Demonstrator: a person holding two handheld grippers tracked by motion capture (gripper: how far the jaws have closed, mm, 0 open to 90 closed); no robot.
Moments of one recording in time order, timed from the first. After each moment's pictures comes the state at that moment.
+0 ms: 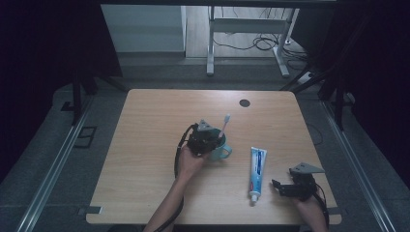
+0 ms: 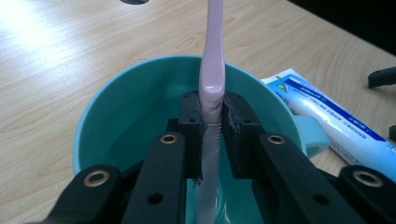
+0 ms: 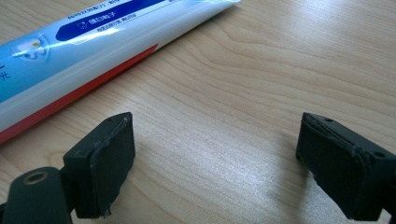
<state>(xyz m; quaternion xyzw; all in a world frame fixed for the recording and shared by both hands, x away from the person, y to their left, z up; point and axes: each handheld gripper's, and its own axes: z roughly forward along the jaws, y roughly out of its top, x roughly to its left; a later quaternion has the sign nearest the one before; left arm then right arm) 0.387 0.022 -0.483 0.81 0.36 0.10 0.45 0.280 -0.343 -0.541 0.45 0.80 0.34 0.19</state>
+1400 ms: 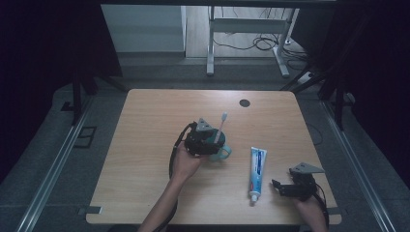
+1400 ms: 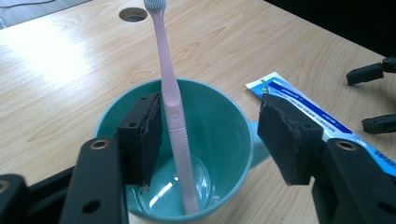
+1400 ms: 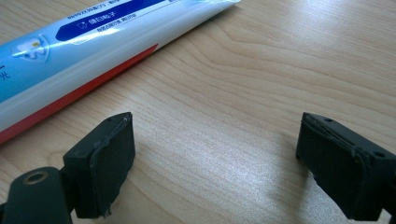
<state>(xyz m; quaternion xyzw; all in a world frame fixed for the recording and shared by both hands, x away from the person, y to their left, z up) 0.367 0.027 -0.450 0.82 0.34 0.12 0.44 0.281 -0.343 -0.541 0.45 0.80 0.34 0.20</state>
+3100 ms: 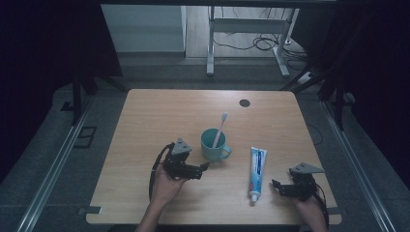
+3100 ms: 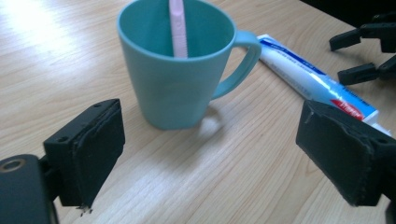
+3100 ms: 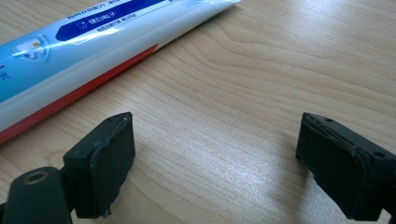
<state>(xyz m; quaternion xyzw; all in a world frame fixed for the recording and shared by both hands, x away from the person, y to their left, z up) 0.301 0.082 -0.469 0.81 0.37 0.12 0.45 0.280 -0.343 -0.541 0.45 0.80 0.34 0.19</state>
